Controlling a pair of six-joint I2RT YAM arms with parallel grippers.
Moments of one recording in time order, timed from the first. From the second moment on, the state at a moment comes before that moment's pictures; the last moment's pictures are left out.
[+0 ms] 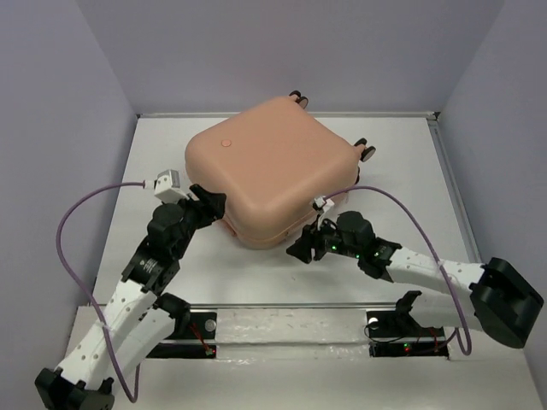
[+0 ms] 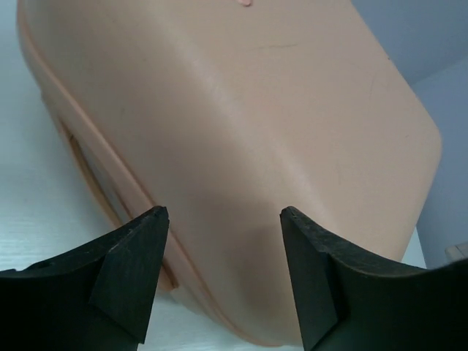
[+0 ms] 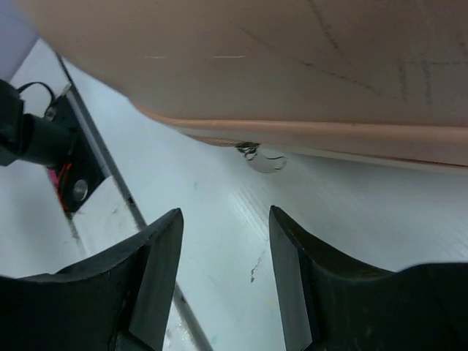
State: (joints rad) left arm -0.46 0.70 0.64 -0.17 -0.21 -0.67; right arm 0.83 1.10 0.49 0.25 -0.28 0.44
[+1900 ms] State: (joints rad) left arm -0.69 1.09 0.73 -0.21 -0.28 -0.64; right arm 1.30 1.57 0.76 0.35 0.66 0.51
